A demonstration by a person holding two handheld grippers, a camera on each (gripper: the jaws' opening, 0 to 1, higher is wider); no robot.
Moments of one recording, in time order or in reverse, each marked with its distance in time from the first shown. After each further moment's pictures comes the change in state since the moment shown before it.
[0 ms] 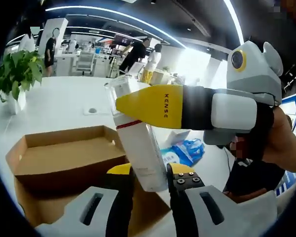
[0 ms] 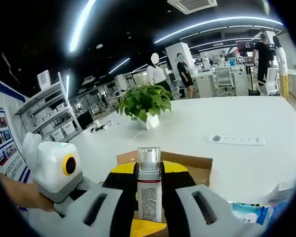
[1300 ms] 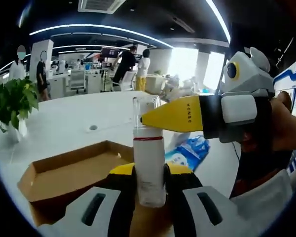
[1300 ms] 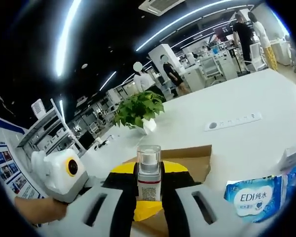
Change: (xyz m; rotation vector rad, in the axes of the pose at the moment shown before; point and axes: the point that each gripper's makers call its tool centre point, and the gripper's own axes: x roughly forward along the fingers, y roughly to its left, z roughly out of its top) left arm -0.005 0.005 0.011 0.190 -0.035 0.004; right arm -0.021 -0.009 -0.008 0.221 -0.047 -0.004
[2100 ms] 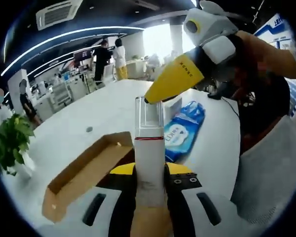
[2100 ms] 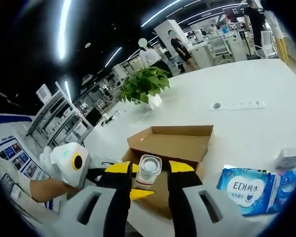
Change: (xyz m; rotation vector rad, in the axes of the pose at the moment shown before) left arm -0.014 -0.003 -0.034 0.403 0.160 -0.057; right arm -0.028 -0.003 -0.021 -0.020 0.263 0.060
